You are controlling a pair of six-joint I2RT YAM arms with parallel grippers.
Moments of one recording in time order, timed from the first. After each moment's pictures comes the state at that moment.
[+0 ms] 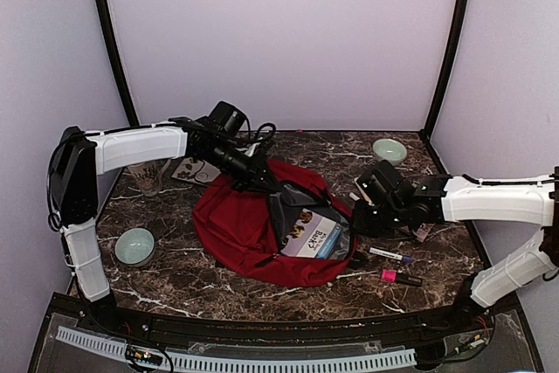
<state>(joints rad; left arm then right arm) -0.66 1.90 1.54 -0.57 0.76 -0.58 0.86 1.36 0.85 -0.50 0.19 0.98</state>
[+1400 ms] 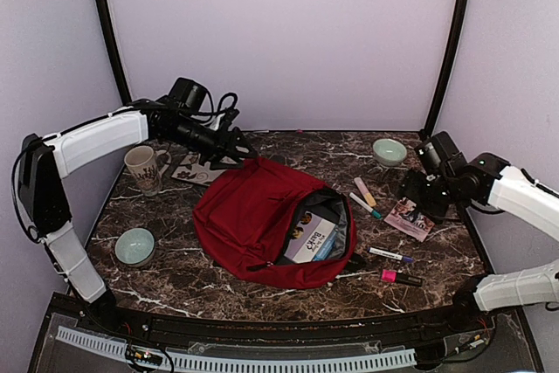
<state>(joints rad) -0.51 1.72 1.51 -0.64 0.67 -0.53 0.56 1.08 0.90 -0.82 0.27 1.04</state>
